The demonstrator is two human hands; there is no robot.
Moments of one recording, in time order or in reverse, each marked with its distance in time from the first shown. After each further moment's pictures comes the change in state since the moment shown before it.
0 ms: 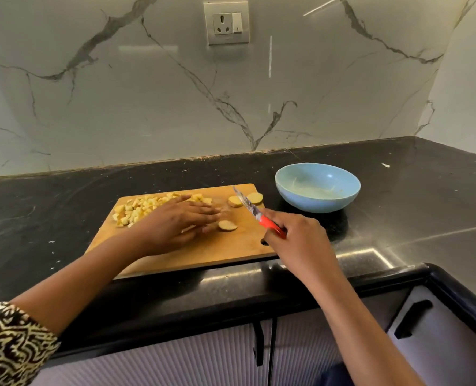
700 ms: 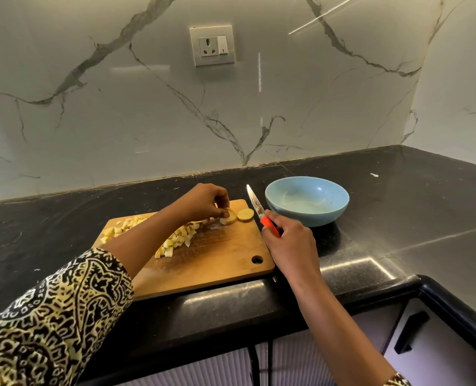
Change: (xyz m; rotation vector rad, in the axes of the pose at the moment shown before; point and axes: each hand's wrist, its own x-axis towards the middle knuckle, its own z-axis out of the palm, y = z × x) left_hand 0.120 -0.014 -0.003 -0.317 -0.035 -0.379; right_hand 0.026 0.010 0.009 0.137 0.123 0.244
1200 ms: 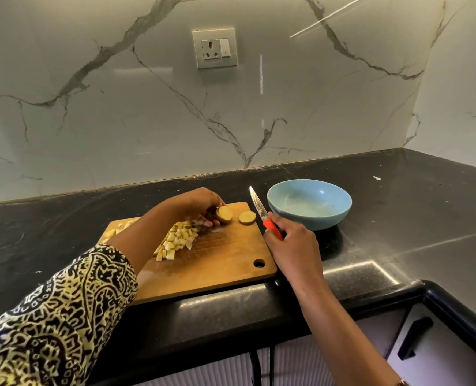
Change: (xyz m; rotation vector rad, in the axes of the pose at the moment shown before) left_hand 0.012 -0.009 -0.007 -0.567 -0.146 -0.479; right_hand 0.000 0.001 0.001 0.024 0.003 0.025
